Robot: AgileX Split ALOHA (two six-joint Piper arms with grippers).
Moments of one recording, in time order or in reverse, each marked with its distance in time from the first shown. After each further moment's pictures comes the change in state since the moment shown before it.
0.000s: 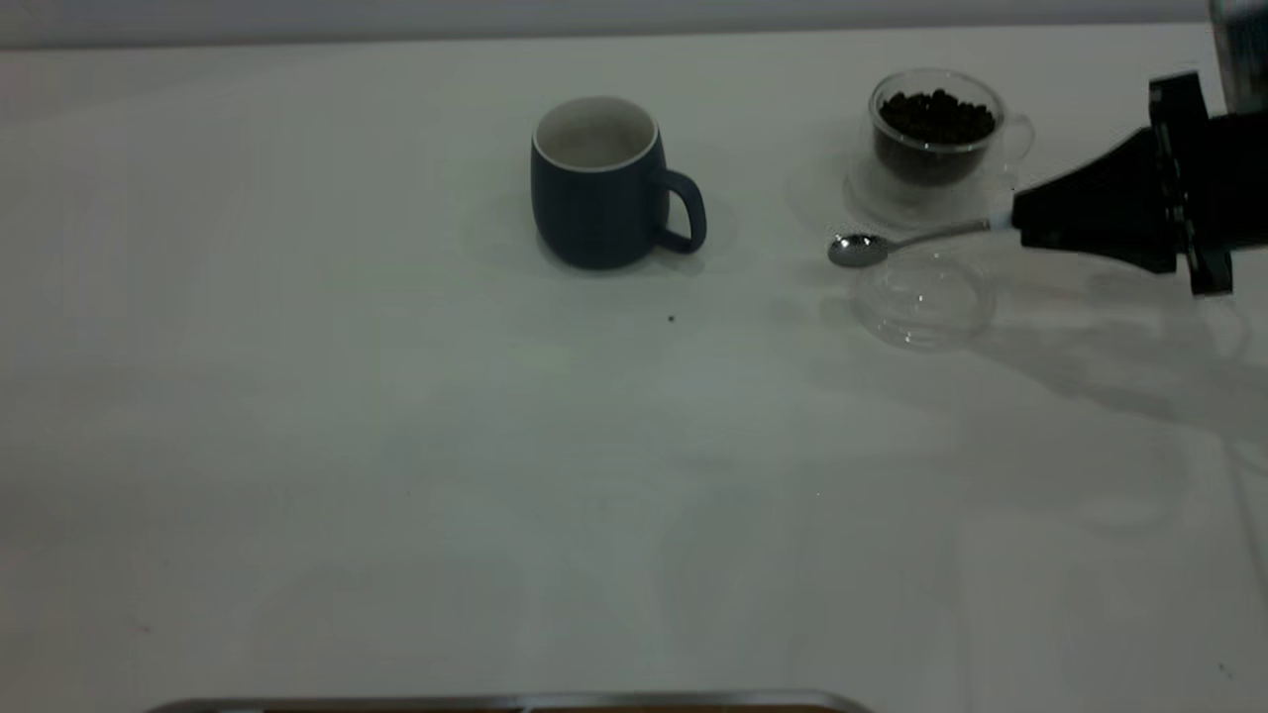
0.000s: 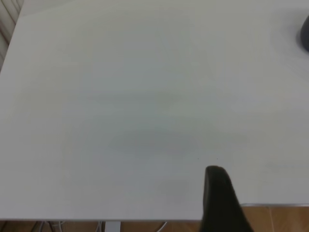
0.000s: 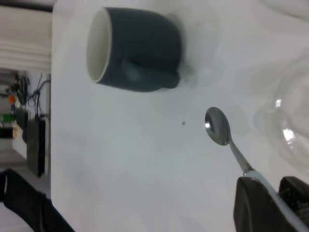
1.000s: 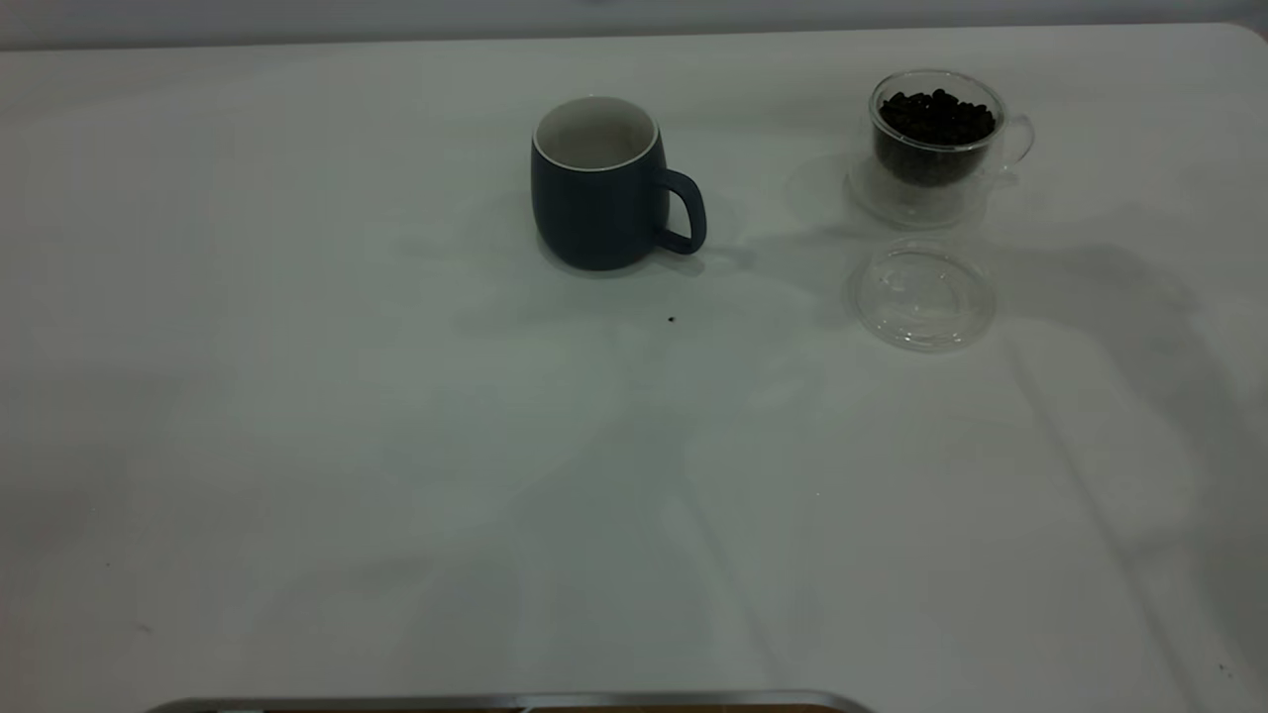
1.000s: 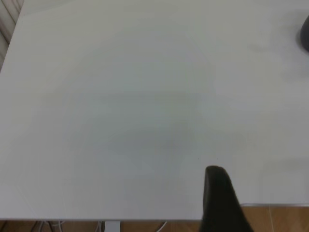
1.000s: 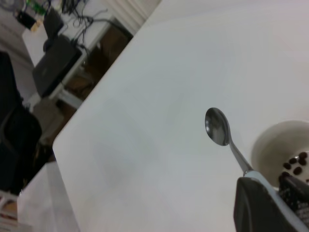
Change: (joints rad) left arm 0.000 0.000 0.000 0.000 0.000 -0.001; right arm 0.336 -0.251 -0.363 -0.134 0.009 0.101
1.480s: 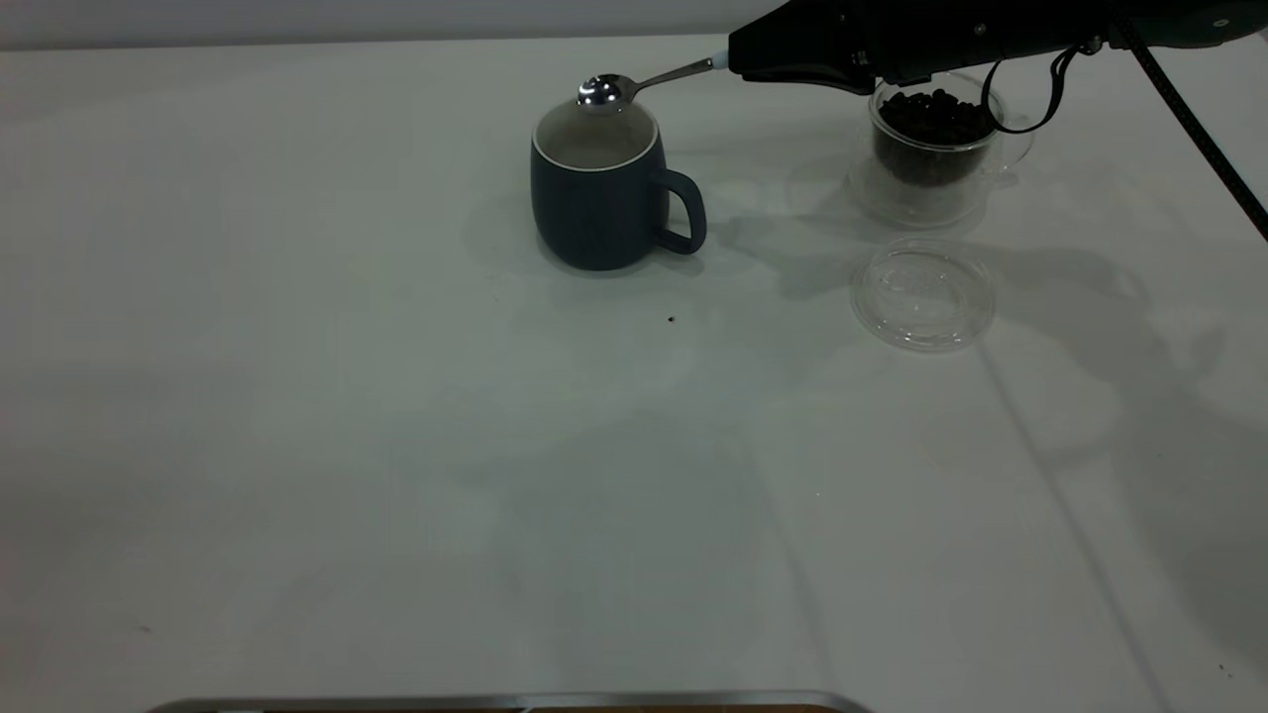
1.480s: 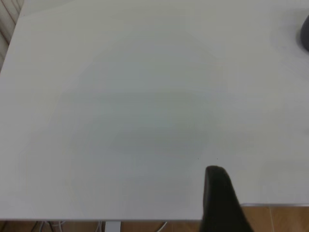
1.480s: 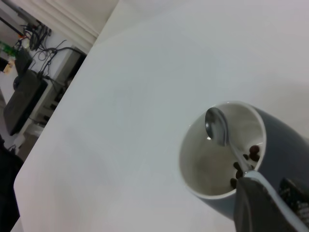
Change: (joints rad) left arm 0.000 0.000 0.000 0.000 0.000 0.002; right arm 0.073 0.326 -0.105 0.263 -0.087 -0.190
